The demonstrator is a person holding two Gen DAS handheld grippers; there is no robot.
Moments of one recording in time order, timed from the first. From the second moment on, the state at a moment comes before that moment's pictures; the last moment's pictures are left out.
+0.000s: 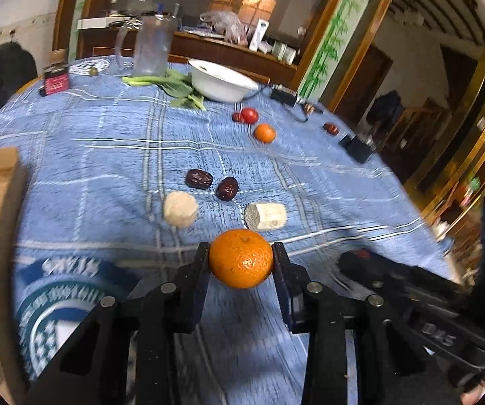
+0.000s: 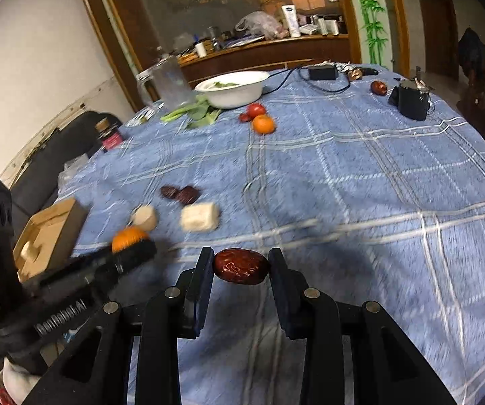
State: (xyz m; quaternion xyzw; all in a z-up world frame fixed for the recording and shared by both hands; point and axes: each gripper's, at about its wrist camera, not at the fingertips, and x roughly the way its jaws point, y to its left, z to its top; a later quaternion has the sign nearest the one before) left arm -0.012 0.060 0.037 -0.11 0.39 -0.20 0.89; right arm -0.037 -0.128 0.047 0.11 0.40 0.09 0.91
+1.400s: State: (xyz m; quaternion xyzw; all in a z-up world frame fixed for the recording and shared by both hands) left arm -0.007 0.302 0.074 -0.10 0.44 0.03 0.89; right arm -0.002 0.178 0.041 -0.10 0.42 0.31 0.85
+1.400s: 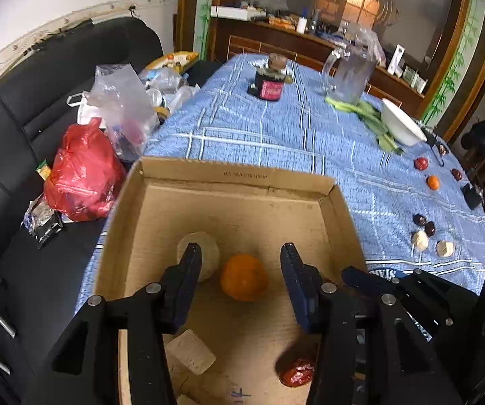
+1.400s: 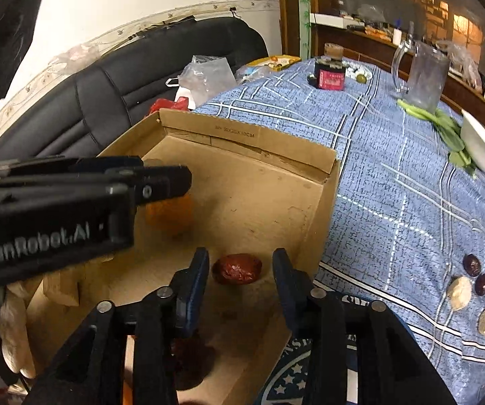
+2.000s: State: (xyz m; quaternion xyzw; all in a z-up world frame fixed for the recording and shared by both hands) left arm -0.162 0.225 0.163 -0.06 0.23 0.09 0.97; right arm -0.081 0.032 0.094 0.07 0.36 0.24 0.90
